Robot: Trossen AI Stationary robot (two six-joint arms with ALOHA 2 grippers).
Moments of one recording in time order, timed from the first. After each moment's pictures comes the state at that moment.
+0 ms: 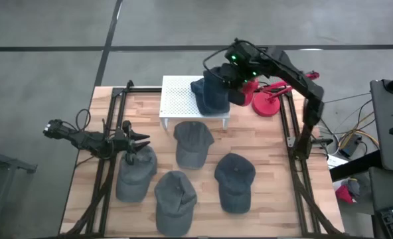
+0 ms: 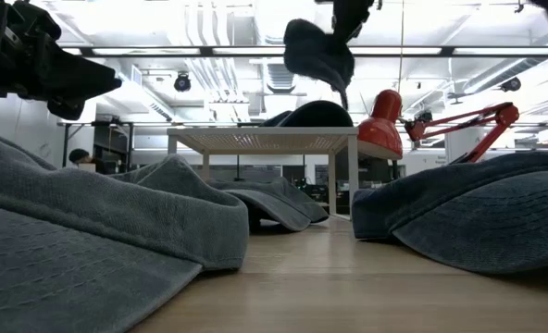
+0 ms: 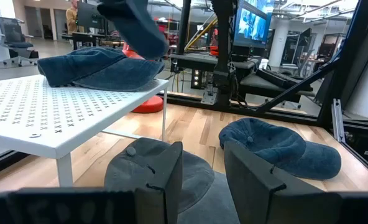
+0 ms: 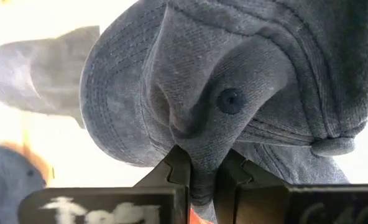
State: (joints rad) left arm -0.36 0.05 0.04 -0.04 -0.56 -0.10; right arm -0.46 1.85 2.30 -1.50 0.02 -0.36
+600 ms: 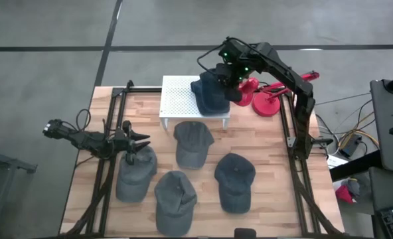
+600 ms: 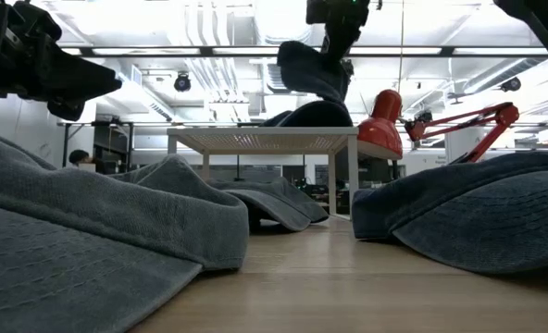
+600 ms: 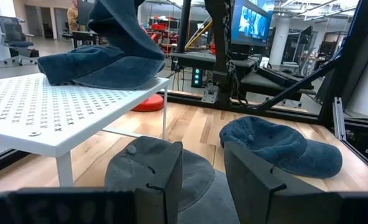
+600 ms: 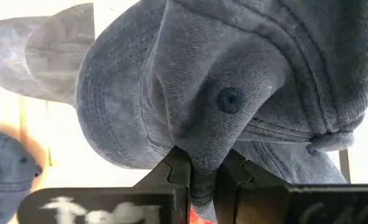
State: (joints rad) left arm -0.36 0.06 0.04 -0.04 -0.57 -0.11; right arm -0.52 1.96 2.36 -1.53 -0.06 -0.44
